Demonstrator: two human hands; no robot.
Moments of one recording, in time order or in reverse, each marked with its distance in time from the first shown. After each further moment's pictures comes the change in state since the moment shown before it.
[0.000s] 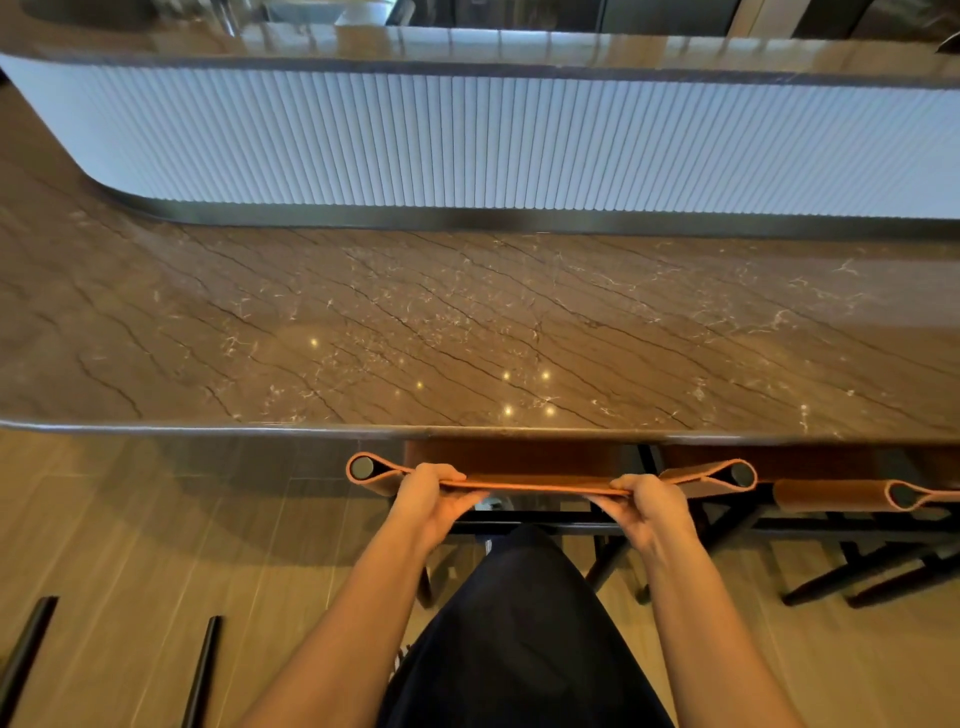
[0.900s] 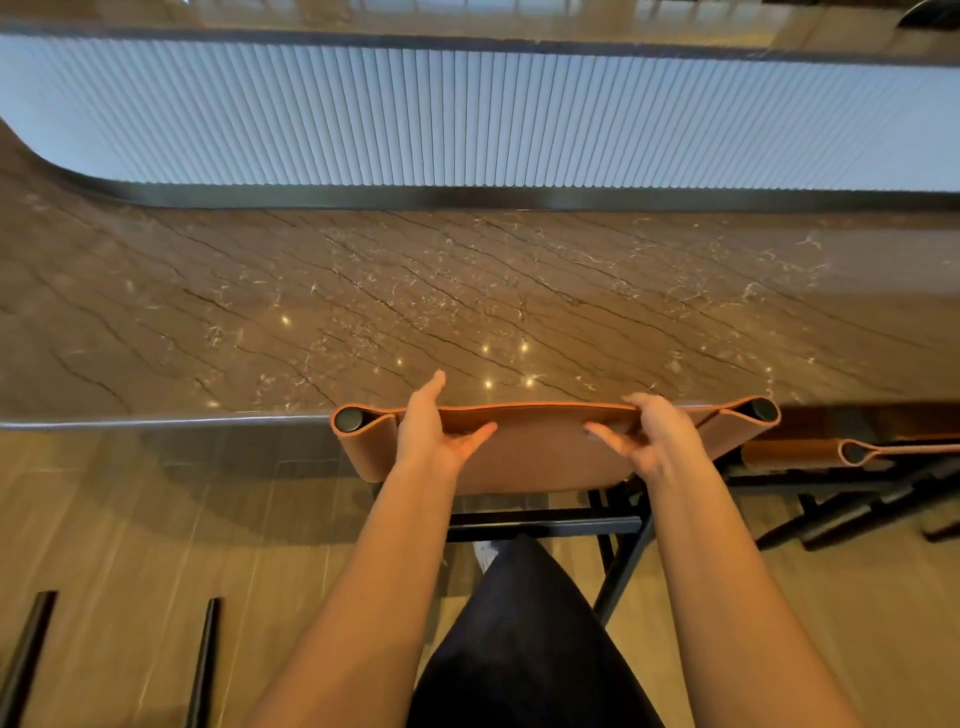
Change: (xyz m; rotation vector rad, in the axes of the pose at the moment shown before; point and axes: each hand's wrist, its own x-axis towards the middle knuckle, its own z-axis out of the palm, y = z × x) left_hand -0.046 0.038 0.056 -0.115 0.113 -0.034; right_hand -0.060 -0.055 0.031 -0.046 0.013 -0.011
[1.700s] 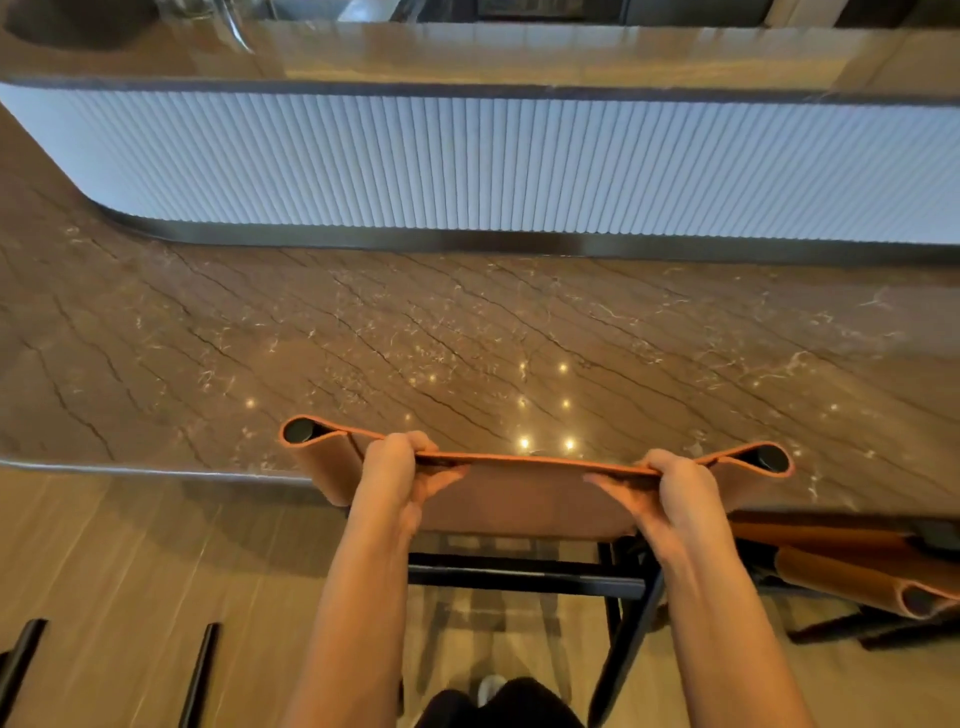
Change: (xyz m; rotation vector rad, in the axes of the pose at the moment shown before) left_hand 0.024 0.025 0.054 0.193 0.094 0.206; right_hand 0.028 -0.053 0.015 0.176 -0.172 -0.046
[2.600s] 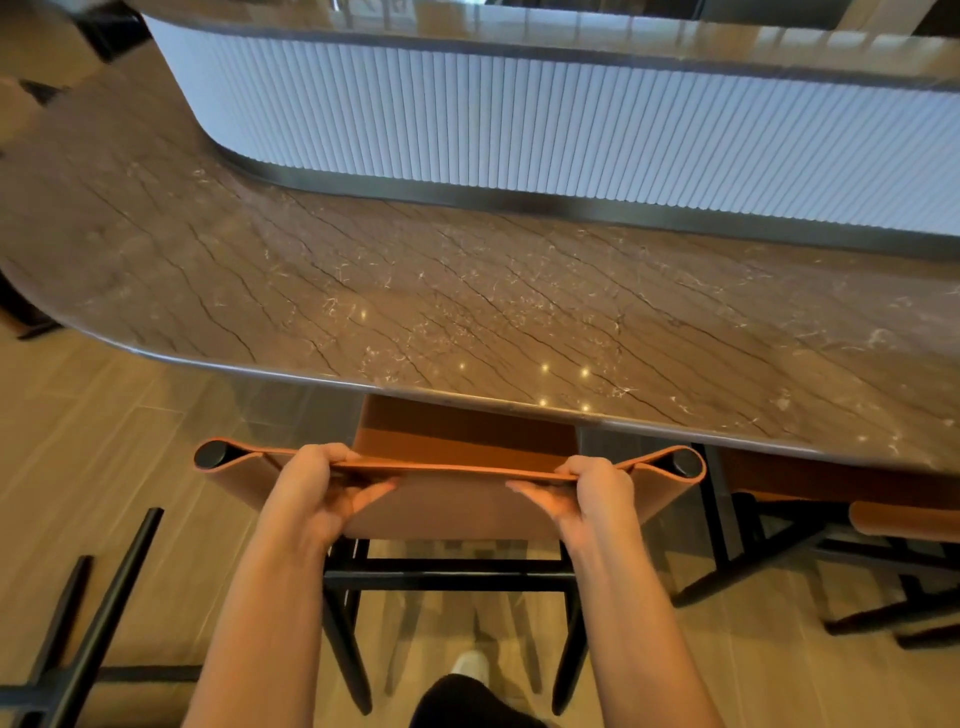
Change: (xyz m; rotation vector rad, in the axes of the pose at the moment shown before) left_hand -0.047 0.027 -0.247 -0.099 0.068 -0.059; right_hand -0.116 0.185 0.051 -0.082 -0.003 0.219
